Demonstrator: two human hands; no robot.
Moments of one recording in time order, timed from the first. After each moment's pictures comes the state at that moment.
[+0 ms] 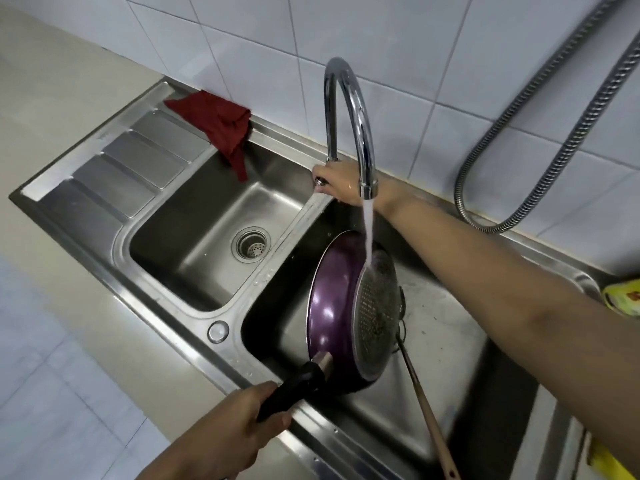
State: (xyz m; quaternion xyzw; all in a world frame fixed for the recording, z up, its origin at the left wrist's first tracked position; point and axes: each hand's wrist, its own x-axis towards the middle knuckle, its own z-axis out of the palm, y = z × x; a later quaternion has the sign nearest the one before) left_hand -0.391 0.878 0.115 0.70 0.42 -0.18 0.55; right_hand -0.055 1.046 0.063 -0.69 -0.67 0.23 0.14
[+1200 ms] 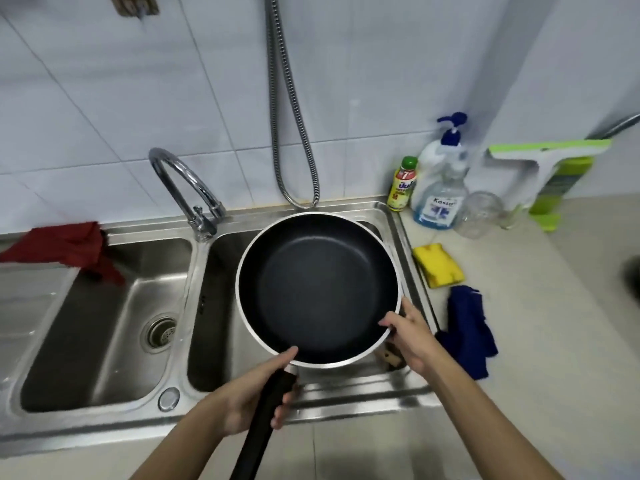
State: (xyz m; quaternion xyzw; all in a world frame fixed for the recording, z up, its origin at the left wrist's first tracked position) left_hand -0.352 0.853 0.114 0.48 0.37 -0.34 0.72; right_hand -0.196 0.631 0.067 -0.60 0.13 0.33 0.72
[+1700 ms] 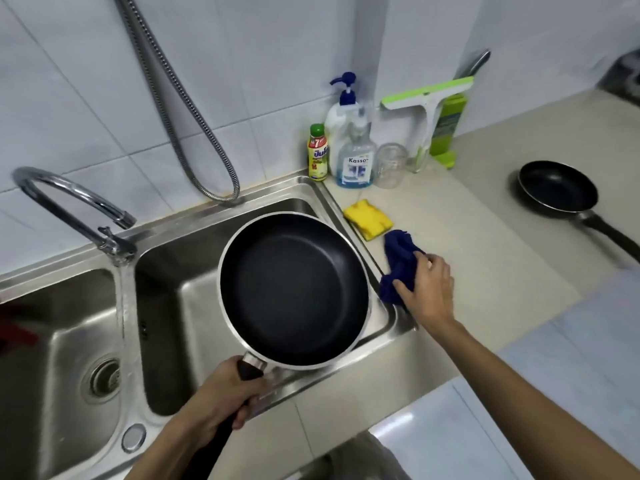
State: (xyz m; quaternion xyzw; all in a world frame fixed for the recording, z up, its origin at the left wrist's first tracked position) left_hand -0.362 0.847 0.110 0.71 0.26 -0.31 0.58; right_hand -0.218 0.525 0.033 -0.98 0.07 -0.02 0.18
